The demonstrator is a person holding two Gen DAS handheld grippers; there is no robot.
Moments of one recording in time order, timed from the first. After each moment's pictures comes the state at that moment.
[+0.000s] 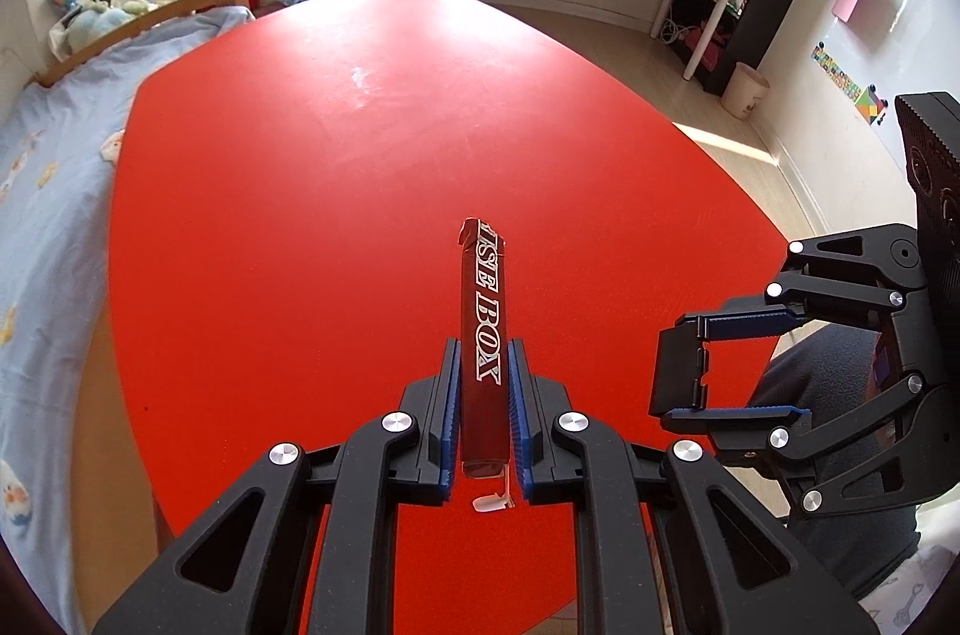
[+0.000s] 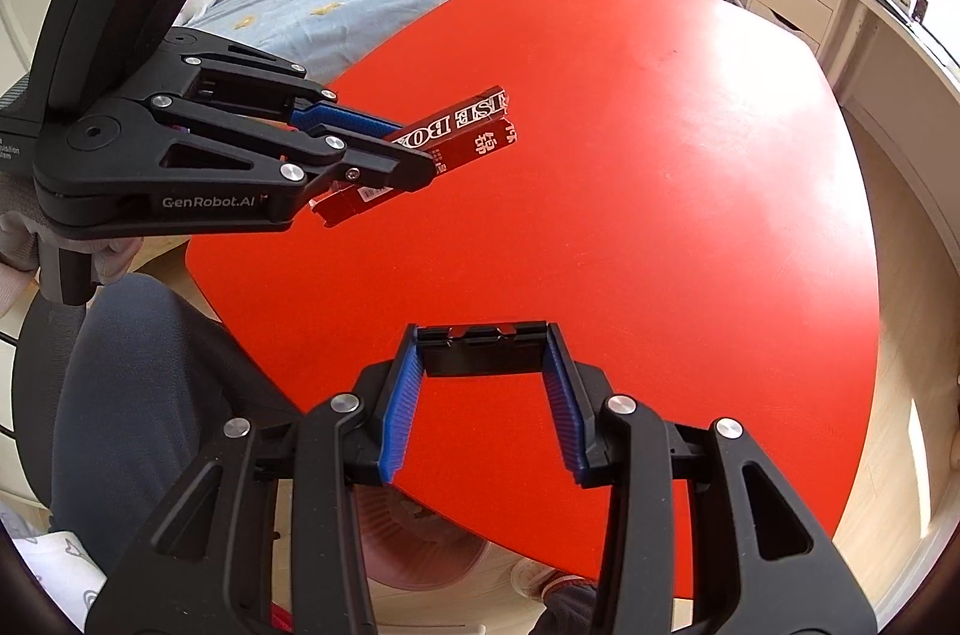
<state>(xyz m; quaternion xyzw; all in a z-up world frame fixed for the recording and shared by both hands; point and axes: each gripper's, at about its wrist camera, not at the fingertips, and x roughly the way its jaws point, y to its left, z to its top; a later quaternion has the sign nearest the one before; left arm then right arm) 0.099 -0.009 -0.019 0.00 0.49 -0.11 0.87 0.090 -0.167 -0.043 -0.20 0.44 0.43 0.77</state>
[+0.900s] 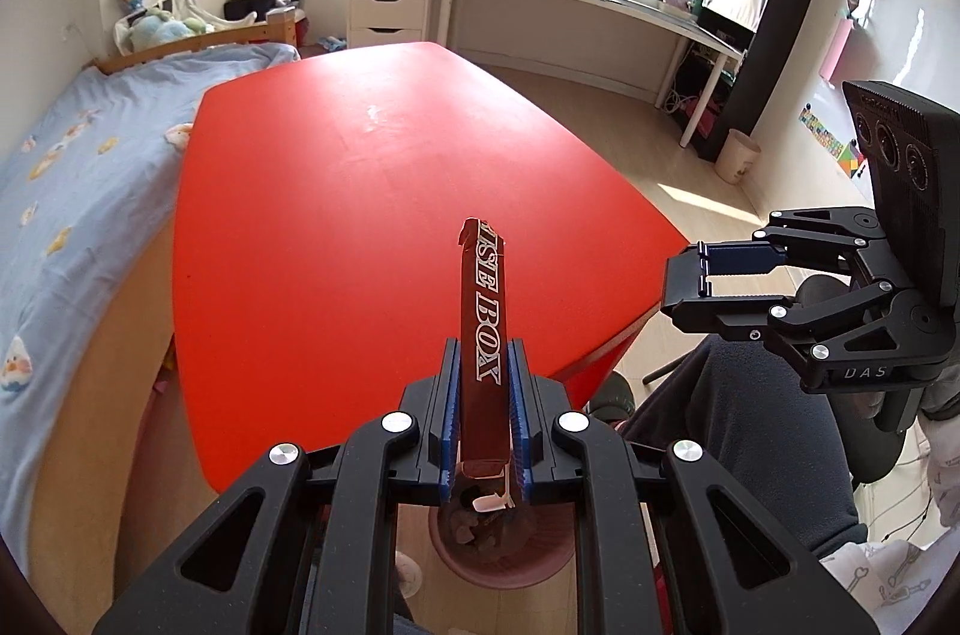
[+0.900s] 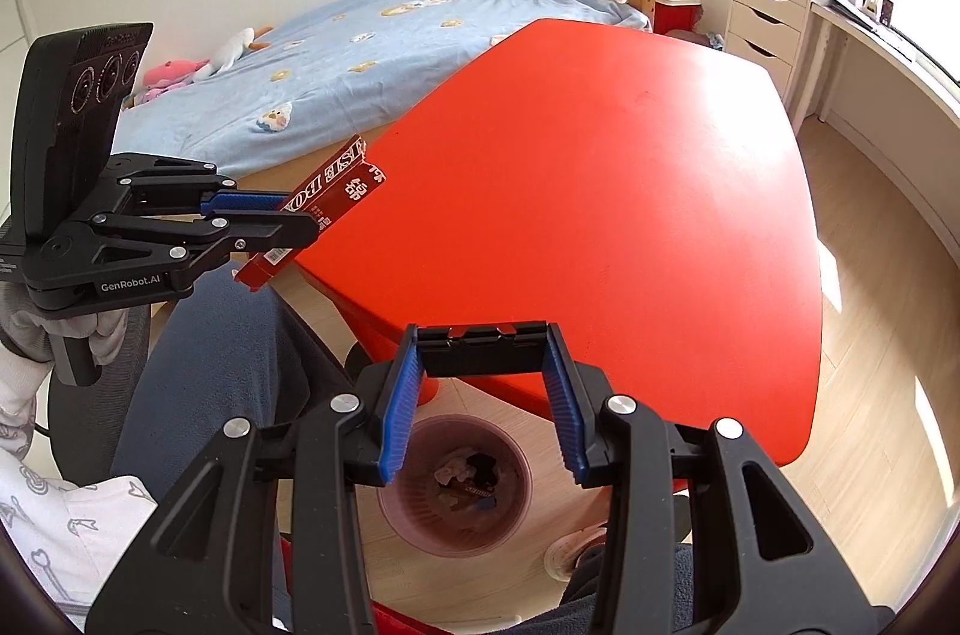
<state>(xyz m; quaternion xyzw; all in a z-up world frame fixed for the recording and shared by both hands) -0.039 -0.045 0.025 -0.04 0.42 -0.08 0.90 0.007 -0.250 0.012 -0.15 0.39 0.44 0.79</state>
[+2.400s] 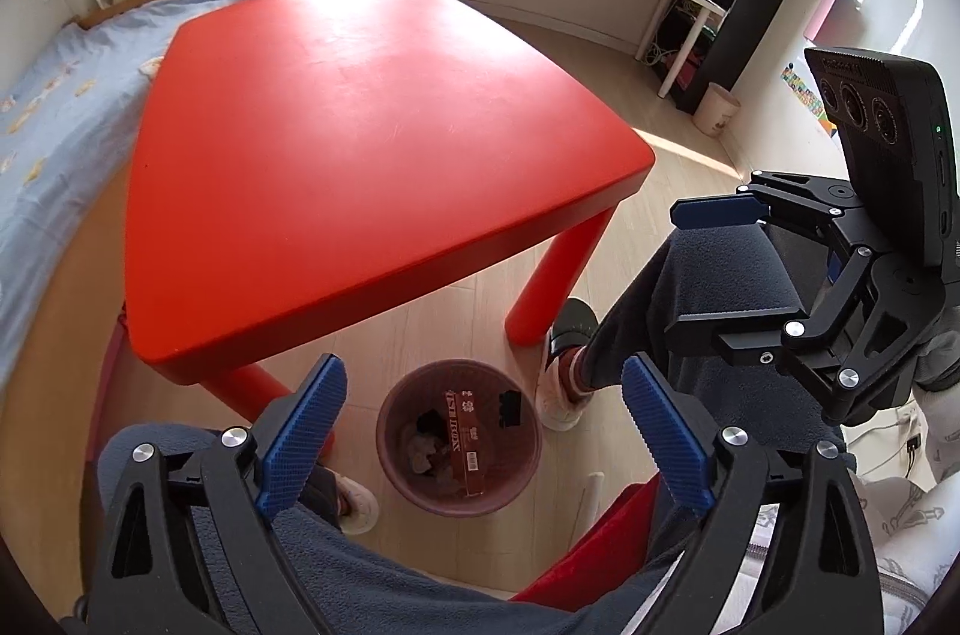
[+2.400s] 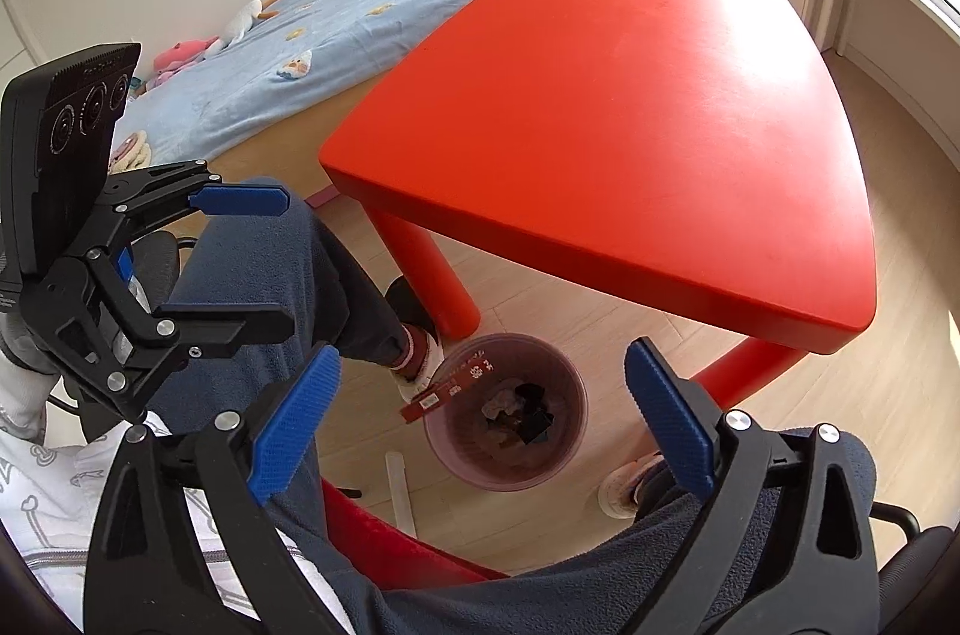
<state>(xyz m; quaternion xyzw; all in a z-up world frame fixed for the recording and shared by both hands) -0.088 -0.076 -0.019 -0.06 0.47 -0.10 0.88 -0.032 -0.268 -0.034 -0.13 0.46 0.44 0.76</state>
